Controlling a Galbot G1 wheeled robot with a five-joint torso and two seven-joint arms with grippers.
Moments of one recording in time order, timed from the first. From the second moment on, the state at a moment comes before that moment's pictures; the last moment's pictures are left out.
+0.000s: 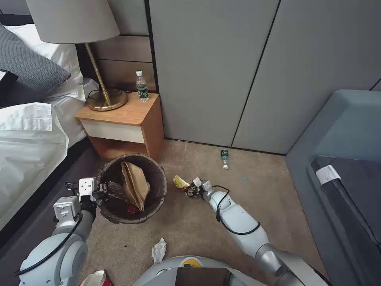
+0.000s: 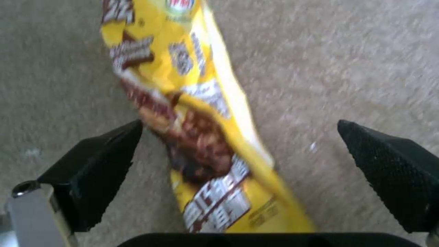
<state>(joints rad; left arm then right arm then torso) 1.71 -1.39 -0.82 -2.46 -0.29 0.68 -0.11 -0.80 1.38 -0.04 0.95 0.13 -0.18 -0.21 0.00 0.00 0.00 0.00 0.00</state>
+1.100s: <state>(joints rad) 1.70 -1.38 -0.81 -2.46 -0.29 0.68 -0.11 -0.83 1.41 -0.02 0.92 0.11 -0.15 -0.23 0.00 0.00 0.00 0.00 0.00</state>
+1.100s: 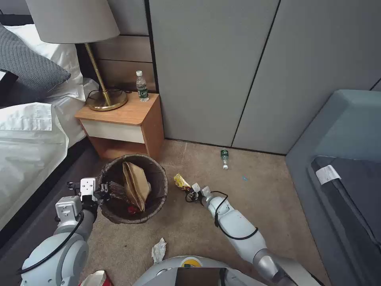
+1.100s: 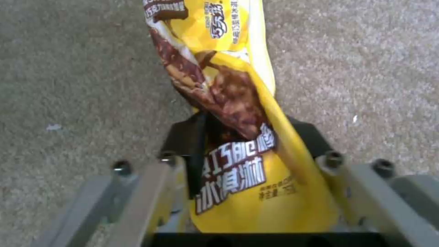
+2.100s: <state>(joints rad) 1.70 -1.37 -0.82 -2.45 -0.30 0.70 -0.11 -0.94 1.17 0.11 1.54 0.17 -0.16 -0.33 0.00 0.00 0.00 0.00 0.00</state>
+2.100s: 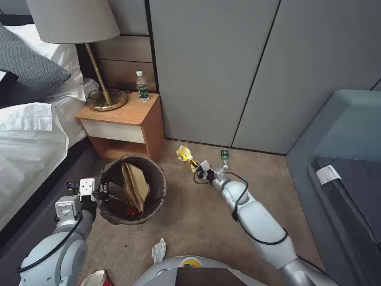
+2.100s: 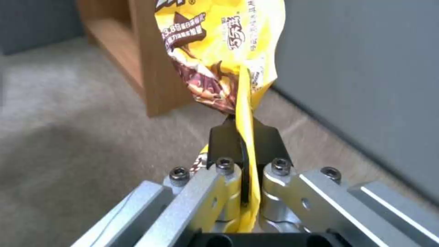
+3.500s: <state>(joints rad) 1.70 -1.37 -0.81 -2.44 -0.30 0.73 -0.12 -0.70 0.99 -0.32 2.09 0.56 -0.43 -0.24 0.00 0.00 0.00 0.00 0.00</state>
